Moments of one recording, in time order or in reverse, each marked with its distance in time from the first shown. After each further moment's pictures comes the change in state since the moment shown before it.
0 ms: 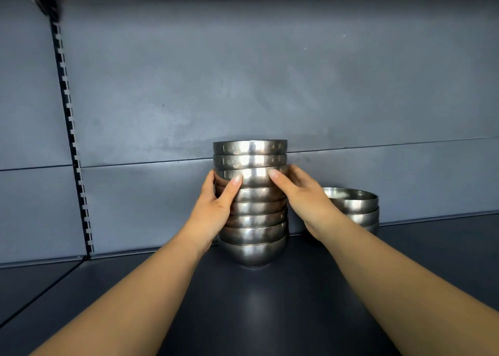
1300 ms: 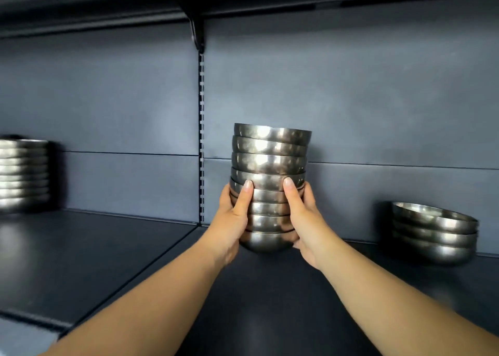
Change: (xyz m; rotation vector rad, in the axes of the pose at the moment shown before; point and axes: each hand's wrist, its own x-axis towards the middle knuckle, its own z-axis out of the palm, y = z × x) left_hand -0.098 0.075 -0.078 -0.123 0.223 -0.210; right_hand -0.062 -0.018 0.129 0.121 -0.220 0.187
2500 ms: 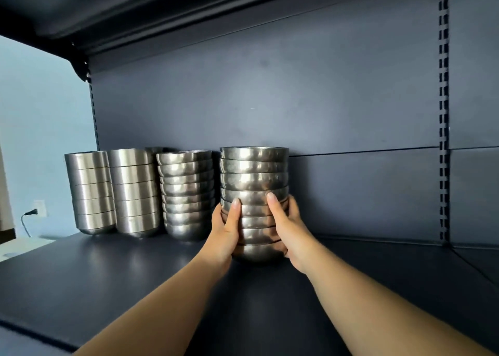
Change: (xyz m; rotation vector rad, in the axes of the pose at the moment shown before) left_hand 0.058 0.037 -0.515 0.146 0.183 -0.115; right_hand 0.123 0.112 0.500 0.055 -0.126 0.174
